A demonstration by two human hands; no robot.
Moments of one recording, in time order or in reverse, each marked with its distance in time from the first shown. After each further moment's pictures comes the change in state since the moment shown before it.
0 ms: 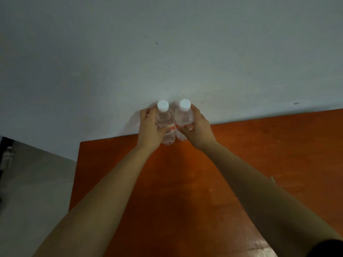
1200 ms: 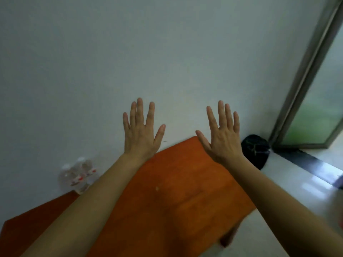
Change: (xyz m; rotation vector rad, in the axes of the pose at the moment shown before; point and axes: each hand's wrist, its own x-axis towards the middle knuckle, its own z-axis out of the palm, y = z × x) left_hand -0.271 0.402 0.095 0.600 0.263 0.780; right_hand -0.370 0.061 -0.464 -0.895 0.784 -0.101
